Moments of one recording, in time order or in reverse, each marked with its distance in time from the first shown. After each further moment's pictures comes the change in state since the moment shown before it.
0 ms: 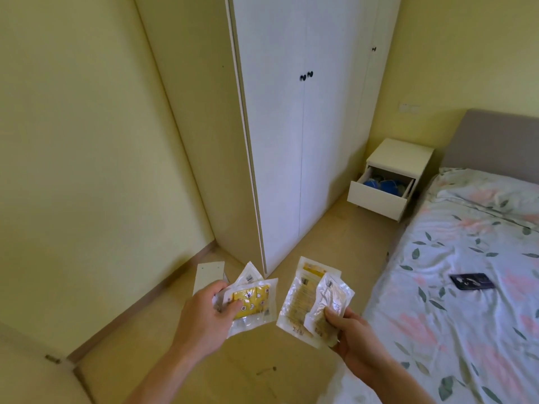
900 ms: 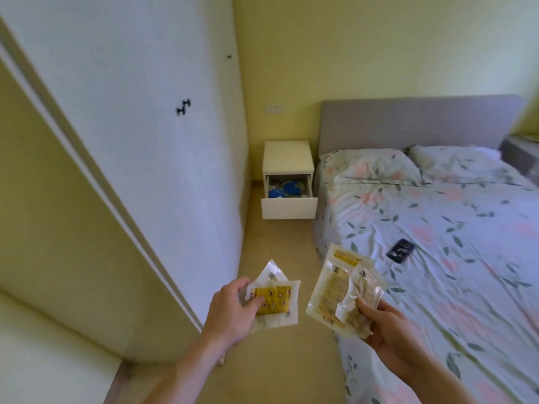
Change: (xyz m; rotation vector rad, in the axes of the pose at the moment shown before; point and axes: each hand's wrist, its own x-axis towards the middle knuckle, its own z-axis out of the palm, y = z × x) left_hand 0.460 0.079 0.095 -0.034 -0.649 0.391; right_hand 0.205 -0.167 0.052 0.423 0.541 -0.346
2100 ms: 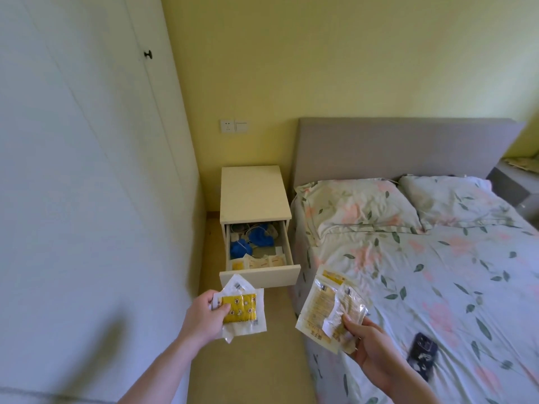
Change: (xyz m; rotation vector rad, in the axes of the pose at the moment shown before) left_hand 0.671 -0.007 0.037 -0.037 -0.135 -0.209; right_hand 0.534 -0.251 0.093 0.098 0.244 0.096
